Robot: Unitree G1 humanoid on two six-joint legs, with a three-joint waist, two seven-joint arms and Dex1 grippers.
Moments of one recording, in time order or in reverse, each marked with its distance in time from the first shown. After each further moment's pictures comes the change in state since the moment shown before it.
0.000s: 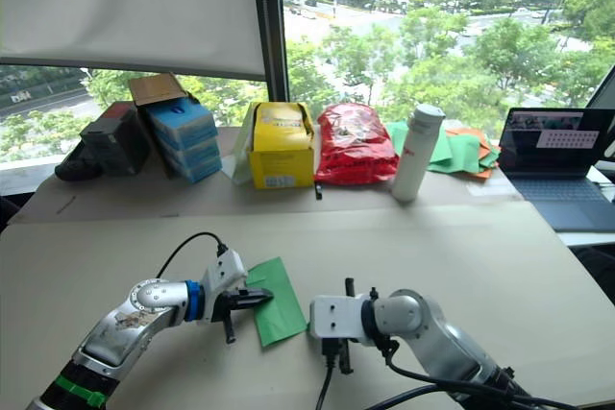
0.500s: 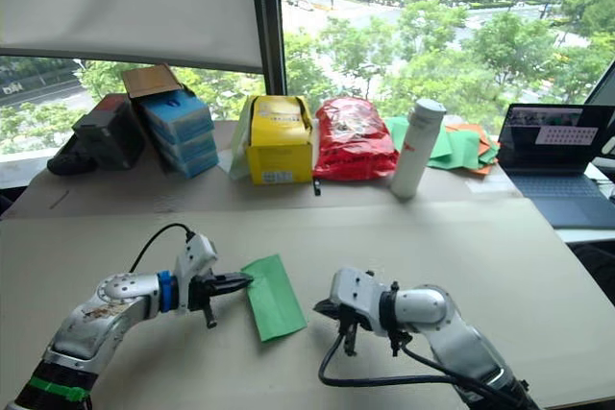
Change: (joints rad) left arm 0.047 0.085 0.226 -0.049 -0.152 0.075 -0.042; right arm 0.076 0.067 -0.271 -0.025 0.232 0.135 -0.036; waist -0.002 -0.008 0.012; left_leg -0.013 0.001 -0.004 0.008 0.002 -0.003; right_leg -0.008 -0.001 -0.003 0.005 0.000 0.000
